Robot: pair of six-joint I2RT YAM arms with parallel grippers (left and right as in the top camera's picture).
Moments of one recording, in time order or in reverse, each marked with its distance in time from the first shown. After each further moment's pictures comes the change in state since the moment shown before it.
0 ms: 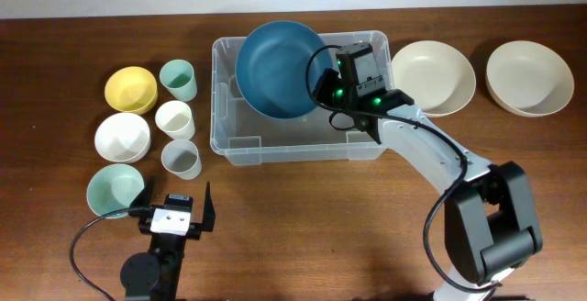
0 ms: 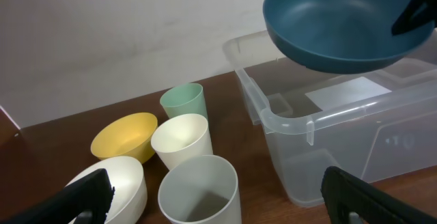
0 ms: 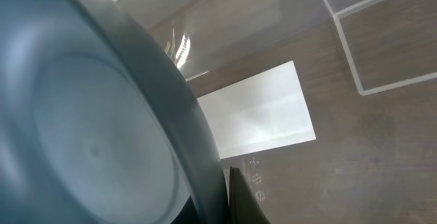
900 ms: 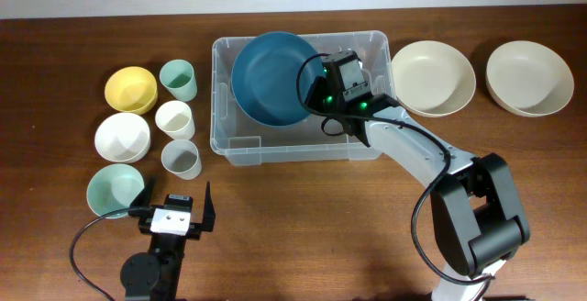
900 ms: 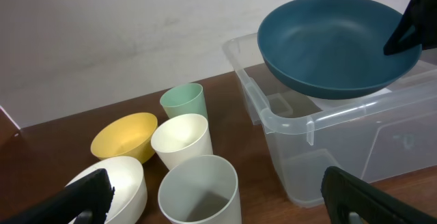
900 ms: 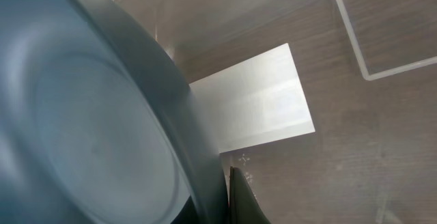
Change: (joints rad) left arm 0.000 0.000 0.000 0.000 0.000 0.000; right arm 0.042 0.051 0.000 0.009 0.066 0.003
